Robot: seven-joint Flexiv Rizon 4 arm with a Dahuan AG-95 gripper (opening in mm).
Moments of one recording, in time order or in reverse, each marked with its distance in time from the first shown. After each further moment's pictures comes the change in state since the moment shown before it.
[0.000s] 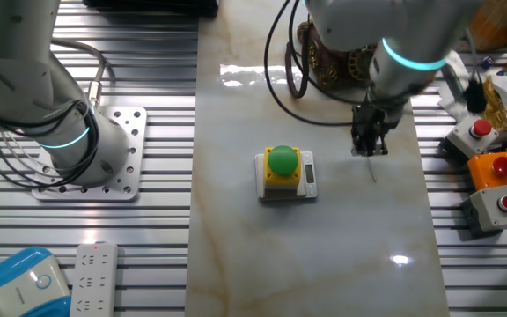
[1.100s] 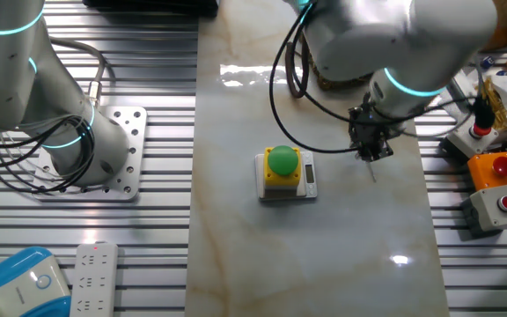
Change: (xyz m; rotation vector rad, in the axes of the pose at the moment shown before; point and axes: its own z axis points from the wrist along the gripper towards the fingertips) arm 0.001 0.003 0.000 -0.014 -0.010 -0.234
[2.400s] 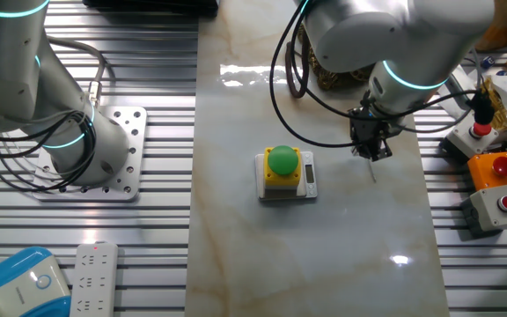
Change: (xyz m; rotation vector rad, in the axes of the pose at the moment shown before) arm 0.000 -0.002 0.000 0.000 0.001 0.021
